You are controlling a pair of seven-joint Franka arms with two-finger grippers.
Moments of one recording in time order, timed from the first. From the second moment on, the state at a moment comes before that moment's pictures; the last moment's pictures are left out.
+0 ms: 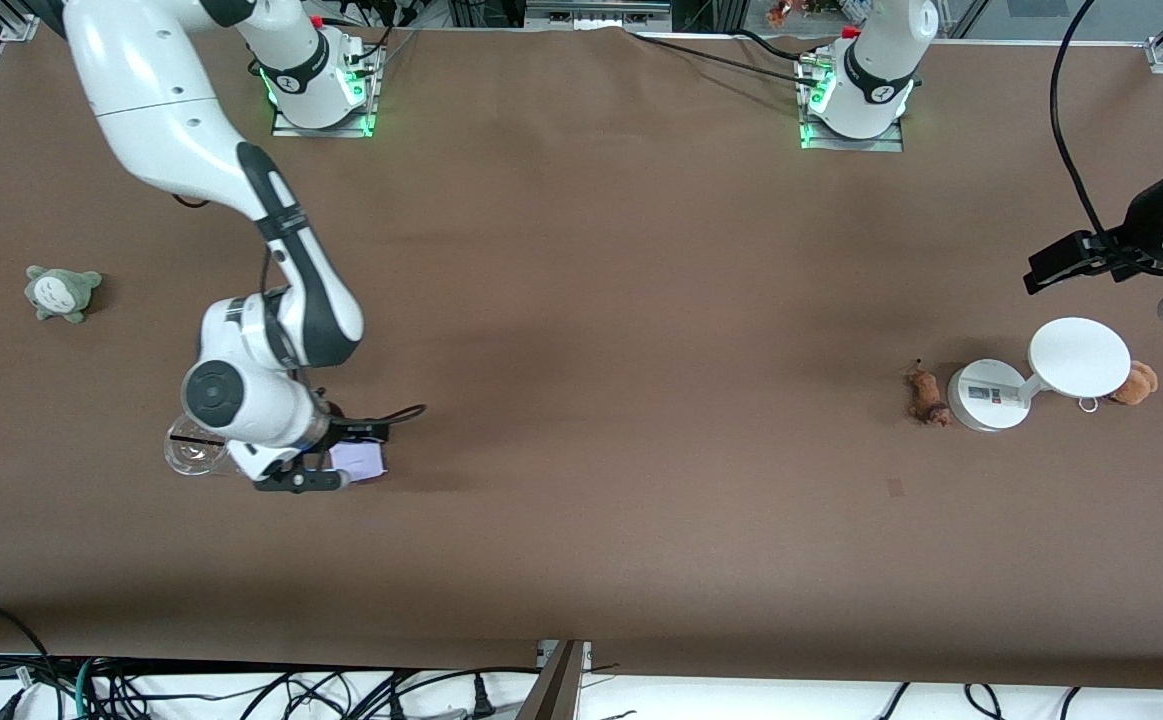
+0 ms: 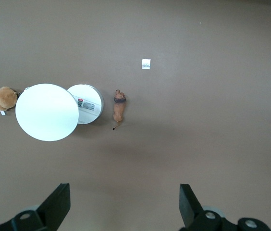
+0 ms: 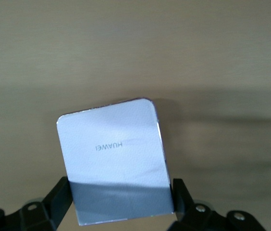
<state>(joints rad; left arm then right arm) 0.15 0.13 -0.18 -1.44 0.02 1.51 -0.21 0.18 0.76 0.02 -1.54 0.09 2.27 0.13</state>
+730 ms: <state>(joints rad) 0.15 0.14 -0.19 -1.44 0.02 1.51 -0.21 0.19 0.77 0.03 -1.56 0.09 2.34 0.19</state>
